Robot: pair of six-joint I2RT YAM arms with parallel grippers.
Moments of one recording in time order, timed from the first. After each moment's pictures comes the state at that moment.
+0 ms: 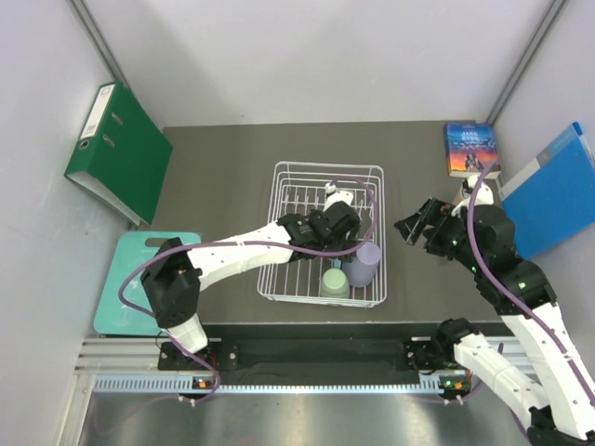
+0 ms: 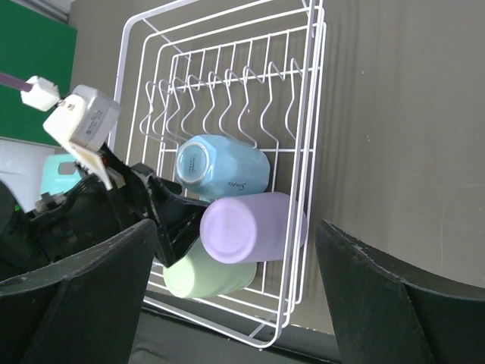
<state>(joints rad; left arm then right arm) -1.04 1.69 1.33 -0.56 -0.30 -0.62 0.40 0.66 0.96 -0.76 0.02 0.63</state>
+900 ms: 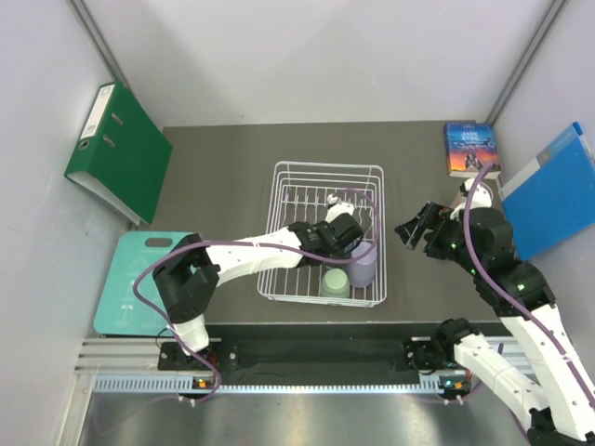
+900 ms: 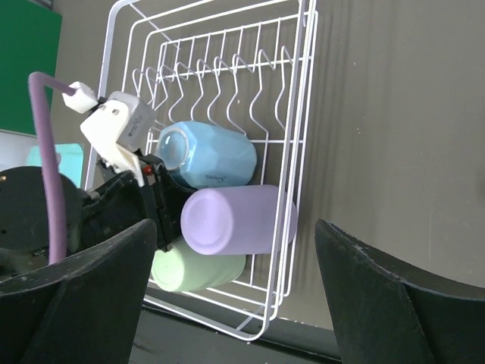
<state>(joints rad) -1.05 1.77 1.29 -0.52 -0.35 -0.63 0.40 0.64 0.94 -0.77 0.02 0.60</state>
